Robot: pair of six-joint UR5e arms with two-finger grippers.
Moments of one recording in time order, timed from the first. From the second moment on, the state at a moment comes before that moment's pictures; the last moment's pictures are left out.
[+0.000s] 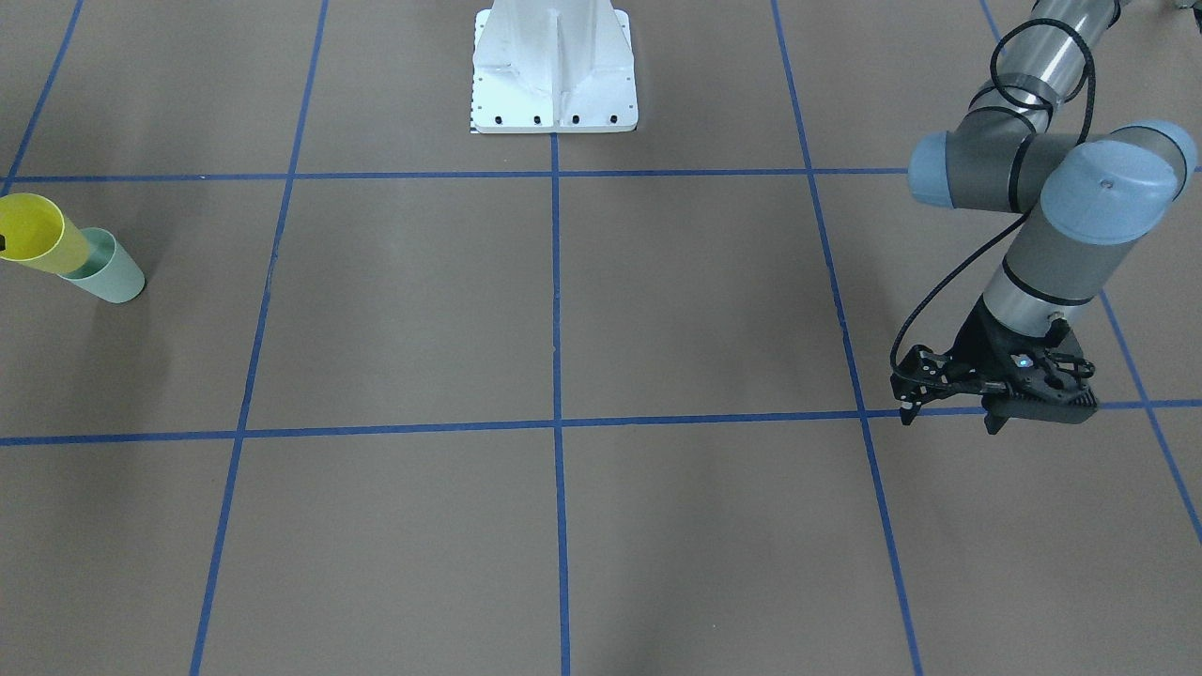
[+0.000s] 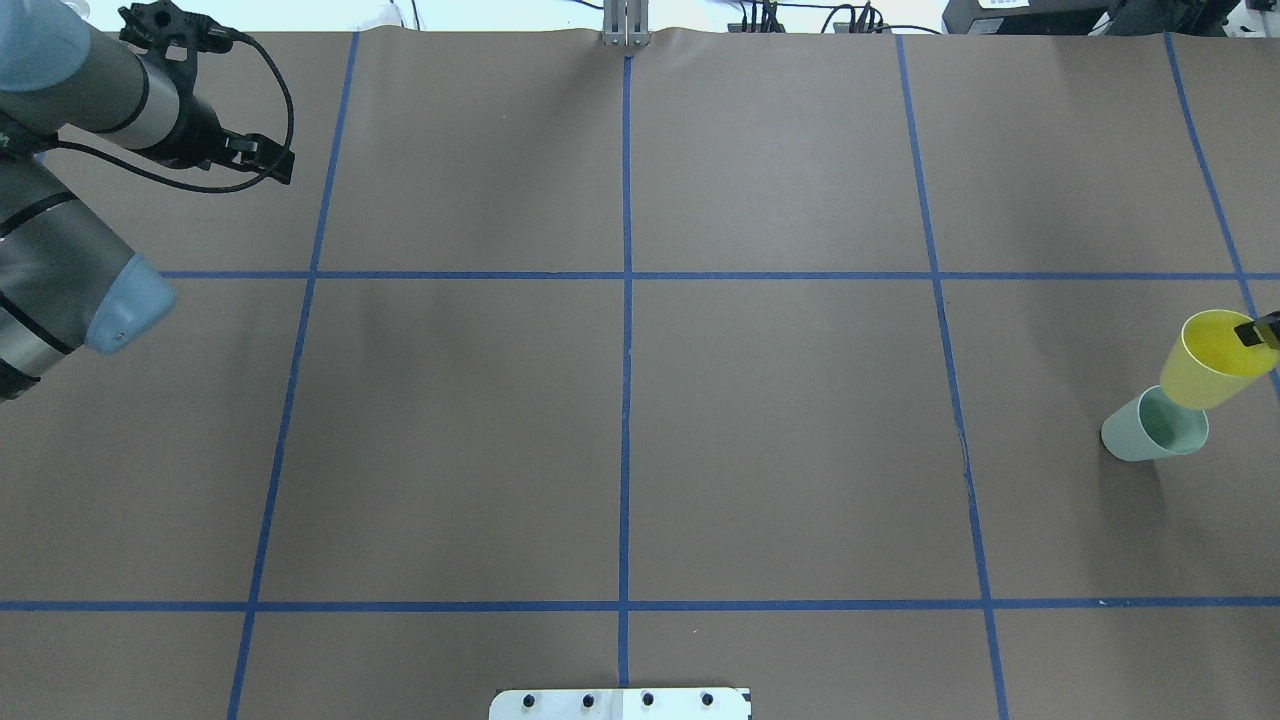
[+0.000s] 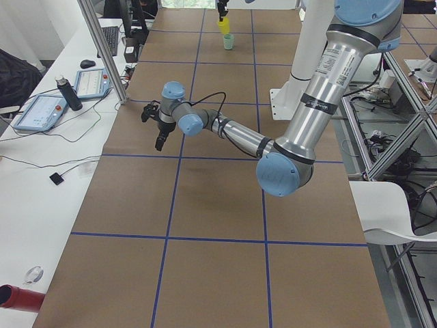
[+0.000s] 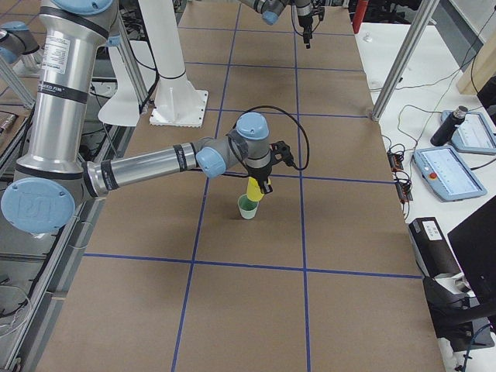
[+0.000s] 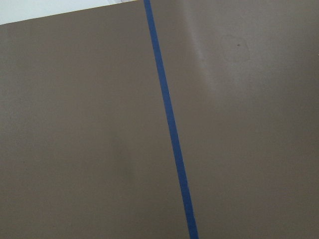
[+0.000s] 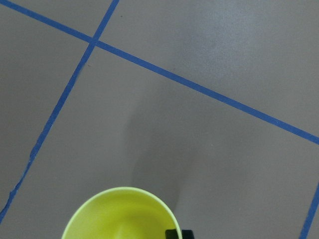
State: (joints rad) left arm -1.00 -1.98 -1.54 -1.97 -1.97 -0.69; right arm 1.18 -1.79 2.02 -1.27 2.23 0.22
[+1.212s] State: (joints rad) left arm -1.01 -1.98 -1.53 -1.97 -1.97 -0.69; right arm 1.13 -1.78 1.98 -1.27 2.23 0.20
